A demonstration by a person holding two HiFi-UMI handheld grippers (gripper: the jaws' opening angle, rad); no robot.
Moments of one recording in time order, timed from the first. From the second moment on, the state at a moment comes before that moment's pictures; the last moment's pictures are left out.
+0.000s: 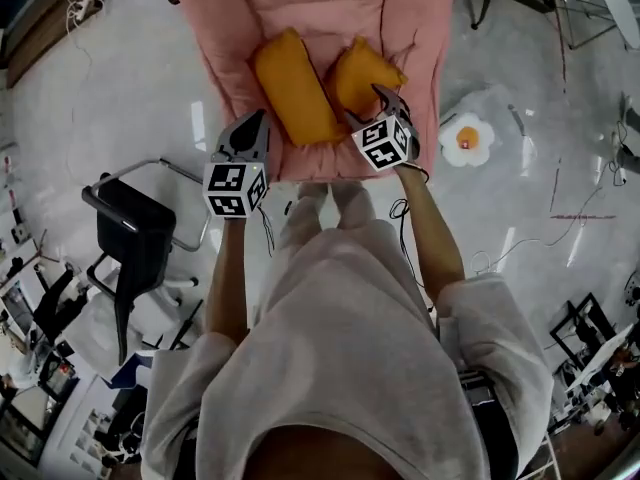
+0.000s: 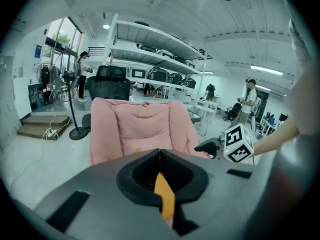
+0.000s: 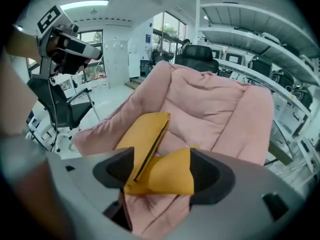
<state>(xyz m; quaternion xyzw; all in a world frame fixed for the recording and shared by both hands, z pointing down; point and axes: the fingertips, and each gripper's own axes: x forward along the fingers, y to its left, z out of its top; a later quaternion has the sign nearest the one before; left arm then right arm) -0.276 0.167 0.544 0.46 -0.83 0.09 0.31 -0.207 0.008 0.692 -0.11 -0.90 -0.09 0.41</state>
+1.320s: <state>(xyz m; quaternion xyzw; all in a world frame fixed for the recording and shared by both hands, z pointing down) -0.306 0.268 0.677 0.39 -0.82 0.05 0.41 -0.271 0.145 0.919 -0.25 -0.79 0.05 0.55</state>
